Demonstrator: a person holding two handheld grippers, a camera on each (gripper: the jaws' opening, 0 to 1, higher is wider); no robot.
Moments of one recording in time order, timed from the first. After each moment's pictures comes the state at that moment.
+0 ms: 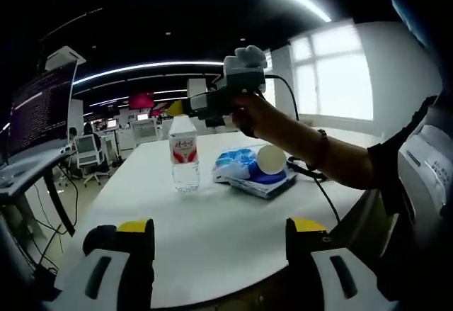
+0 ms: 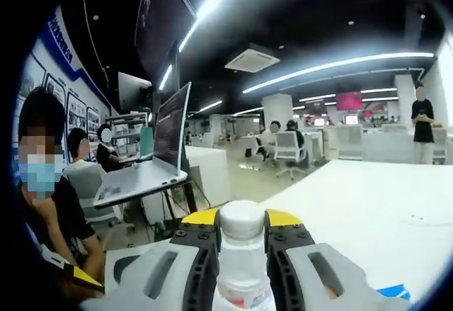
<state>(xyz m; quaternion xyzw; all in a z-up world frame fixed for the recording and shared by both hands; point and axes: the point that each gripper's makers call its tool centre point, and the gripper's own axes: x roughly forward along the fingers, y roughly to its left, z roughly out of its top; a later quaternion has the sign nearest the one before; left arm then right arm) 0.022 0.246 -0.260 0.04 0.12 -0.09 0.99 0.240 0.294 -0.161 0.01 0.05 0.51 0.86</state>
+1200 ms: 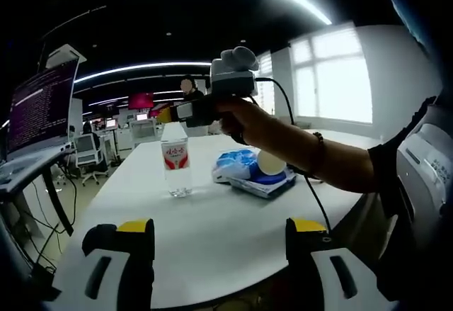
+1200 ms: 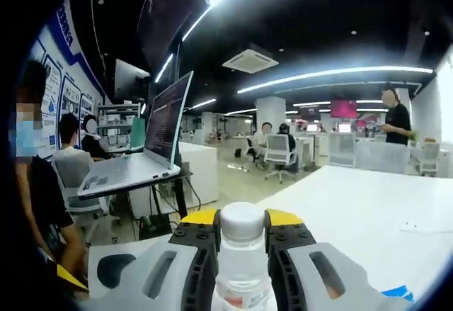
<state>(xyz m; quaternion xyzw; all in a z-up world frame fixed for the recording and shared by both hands) 0.022 0.248 -0.262 0.04 0.11 -0.10 0.99 0.238 0.308 -0.174 -0.04 0.03 0.47 0.88</state>
